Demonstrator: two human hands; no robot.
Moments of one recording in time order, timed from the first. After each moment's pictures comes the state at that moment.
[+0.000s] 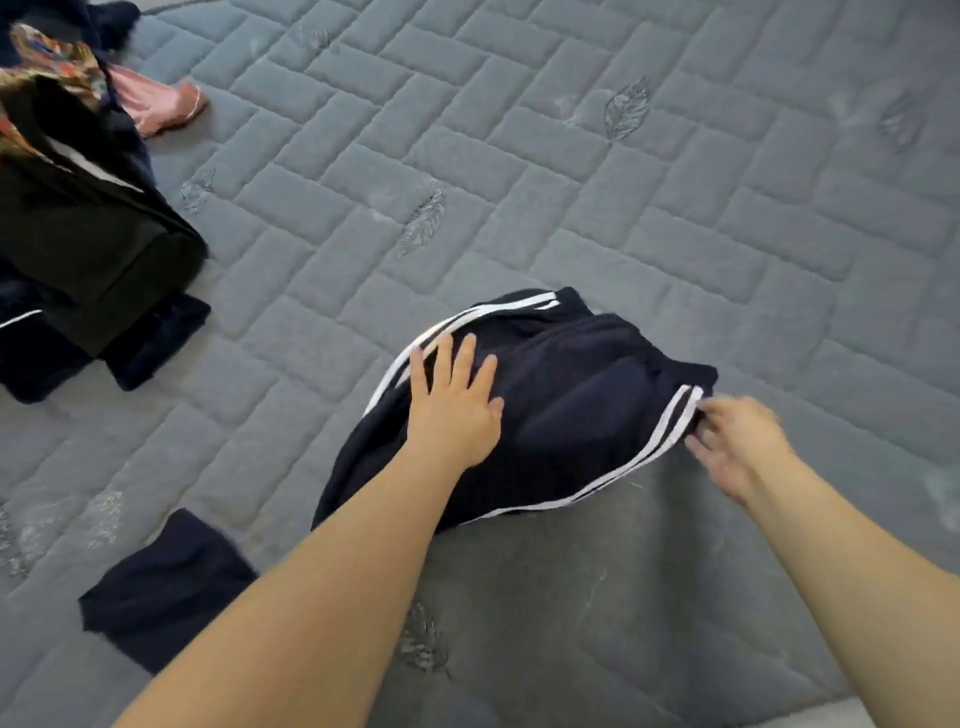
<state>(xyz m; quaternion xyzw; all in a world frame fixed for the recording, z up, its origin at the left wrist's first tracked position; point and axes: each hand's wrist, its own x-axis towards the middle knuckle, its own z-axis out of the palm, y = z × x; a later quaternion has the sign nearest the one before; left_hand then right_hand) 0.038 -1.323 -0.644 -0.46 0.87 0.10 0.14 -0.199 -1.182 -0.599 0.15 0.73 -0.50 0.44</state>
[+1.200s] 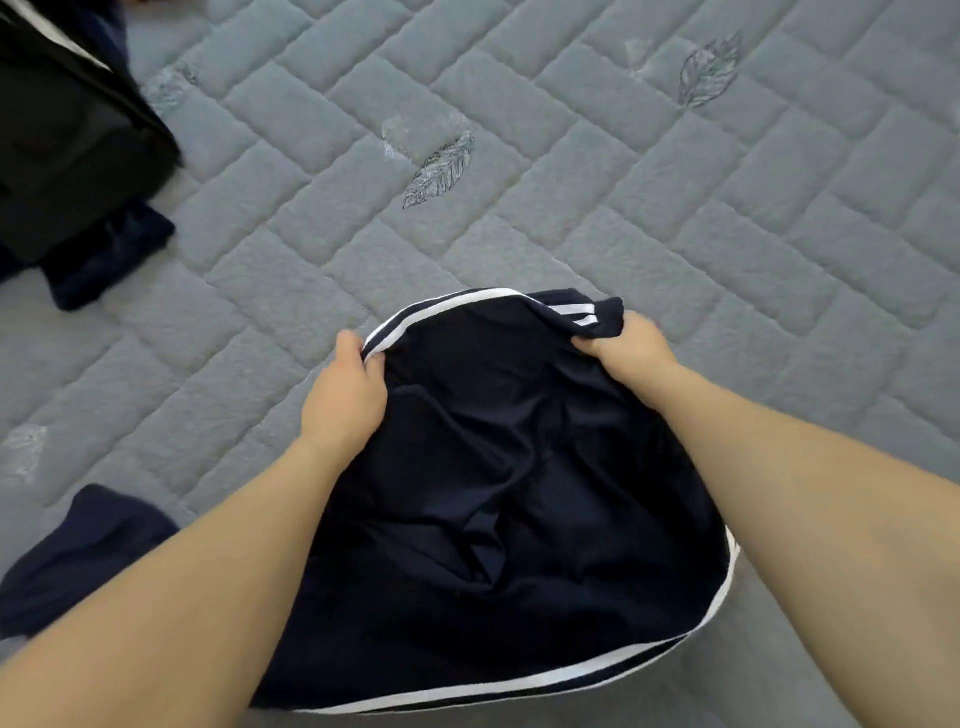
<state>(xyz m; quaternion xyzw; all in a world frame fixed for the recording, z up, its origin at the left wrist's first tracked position) 0.106 -1.374 -0.696 -0.72 0.62 0.29 -0.09 -0.206 -1.335 -0.693 -0.34 0.83 -0.18 0.41</state>
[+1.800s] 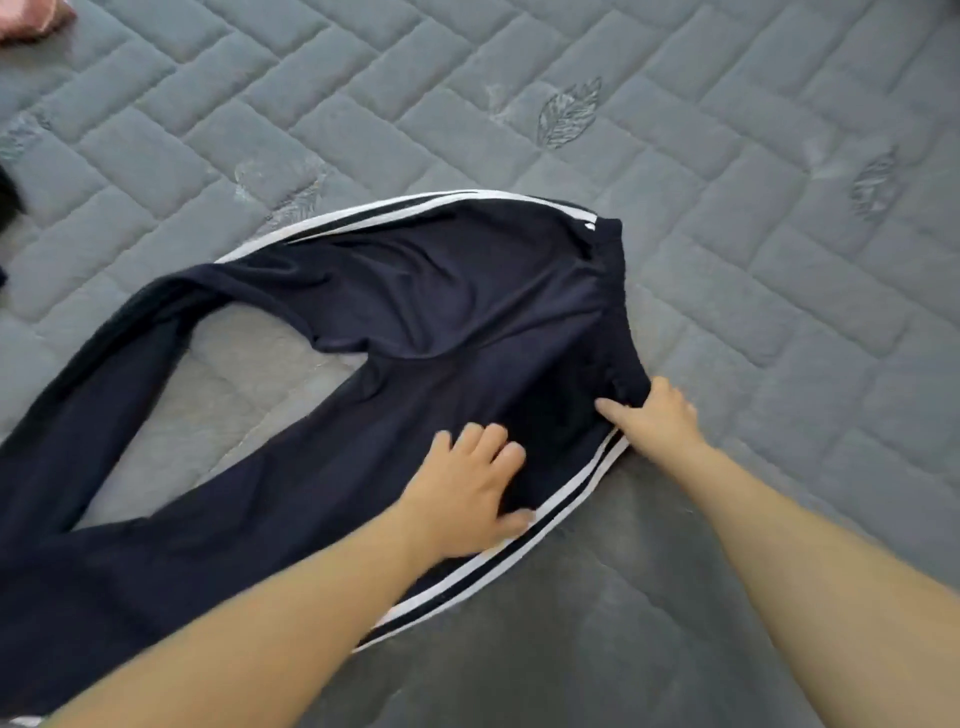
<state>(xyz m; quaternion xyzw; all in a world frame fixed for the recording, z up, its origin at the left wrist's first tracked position) -0.151 -1.267 -0.697 -0.32 0.93 0.14 0.10 -0.404 -1.250 -0.711 -0.30 0.89 -0.05 0.35</state>
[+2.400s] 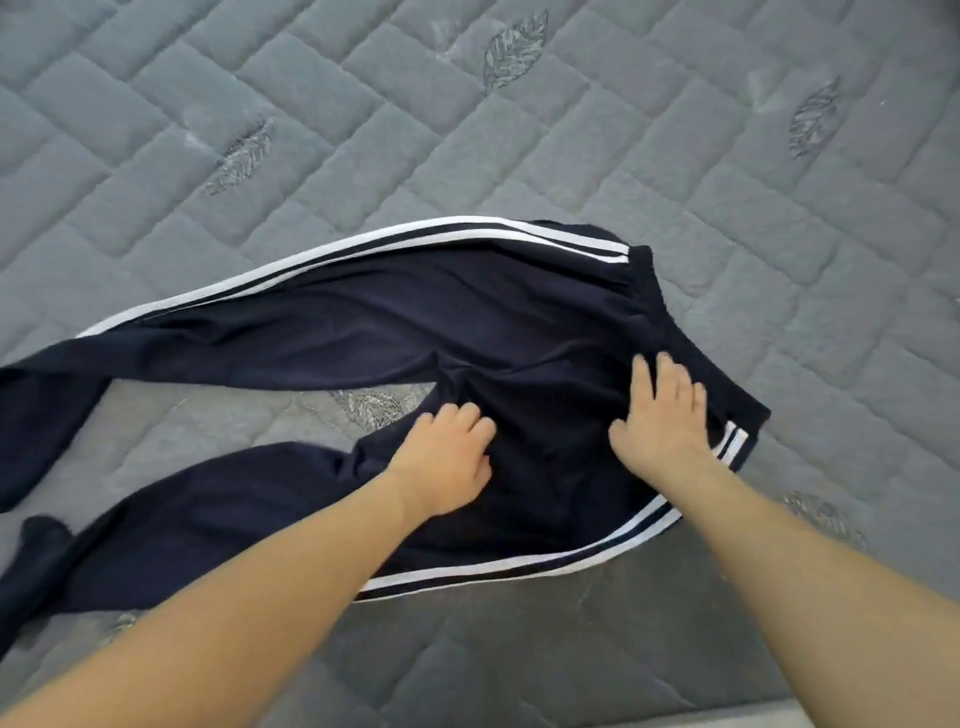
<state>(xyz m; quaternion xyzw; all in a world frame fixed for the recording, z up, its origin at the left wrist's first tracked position) -0.175 -1.204 -0.694 -0.32 0.92 0.16 0.18 -0.424 -1.136 -0.677 -0.47 0.84 0.14 0.23</state>
